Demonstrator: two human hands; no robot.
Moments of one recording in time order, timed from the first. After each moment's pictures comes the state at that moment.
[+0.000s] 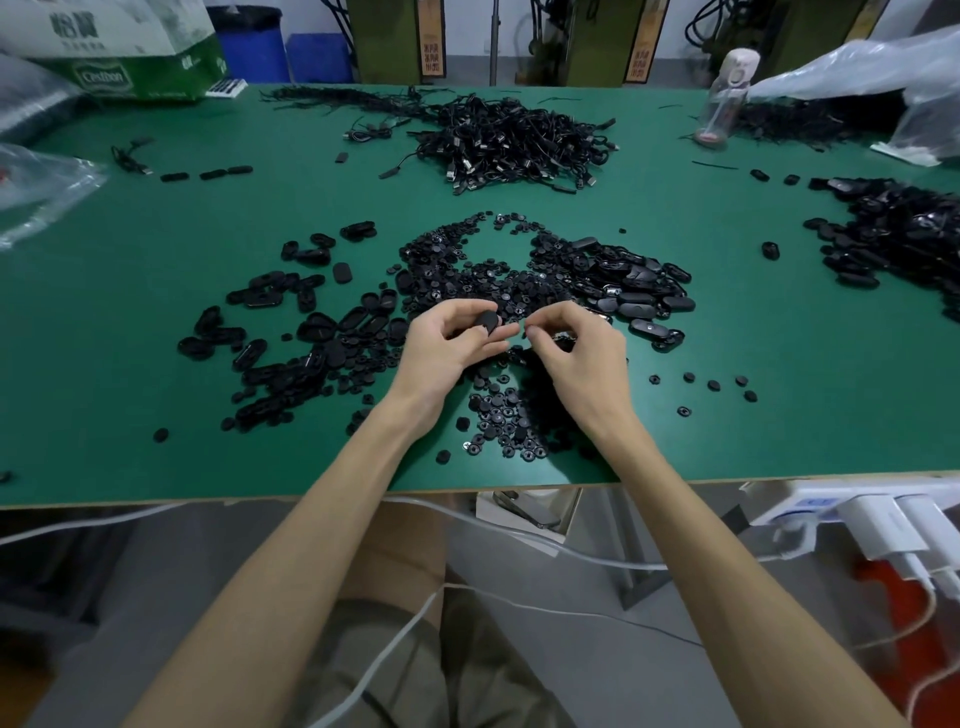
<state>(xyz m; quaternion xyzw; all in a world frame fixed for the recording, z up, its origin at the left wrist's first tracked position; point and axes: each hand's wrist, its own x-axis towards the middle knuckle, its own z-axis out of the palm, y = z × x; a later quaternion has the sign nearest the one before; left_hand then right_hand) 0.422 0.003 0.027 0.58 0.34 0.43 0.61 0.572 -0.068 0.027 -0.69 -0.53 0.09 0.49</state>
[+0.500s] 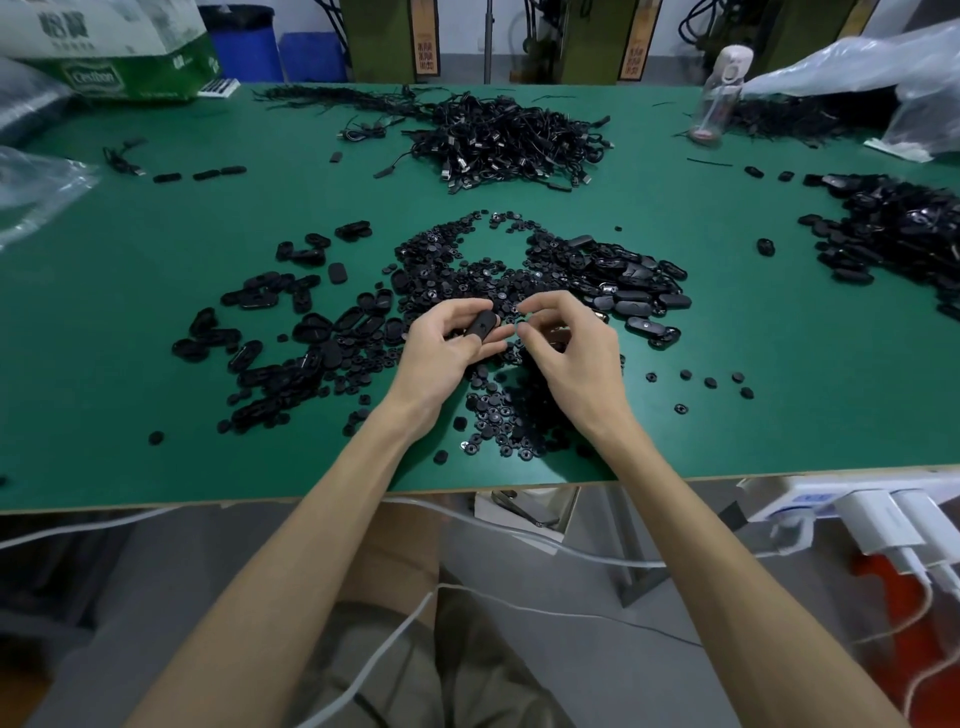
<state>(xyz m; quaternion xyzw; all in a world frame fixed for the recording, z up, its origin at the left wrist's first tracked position) 0.424 -0.001 0.028 0.60 0.35 0.41 0.59 0.568 -0.072 0.032 -0.66 -0.55 0.10 0.50</state>
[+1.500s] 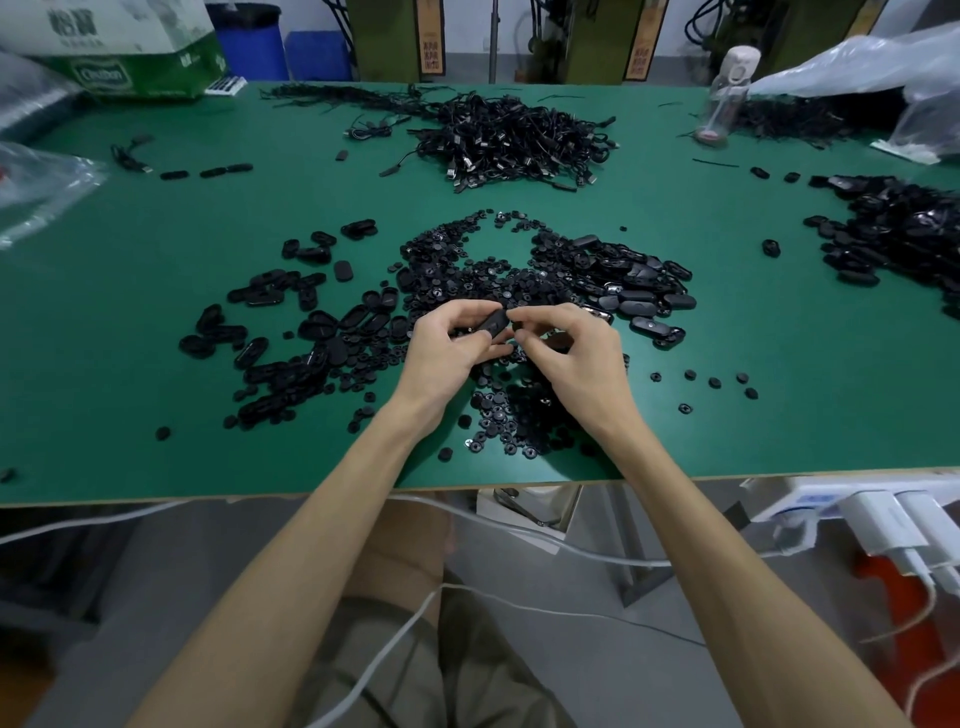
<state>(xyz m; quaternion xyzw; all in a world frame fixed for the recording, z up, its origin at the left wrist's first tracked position) 0.424 -0.002 0.028 0.60 0.34 0.43 0.58 0.567 -0.078 0.041 -0.65 -0.58 0.12 0.47</state>
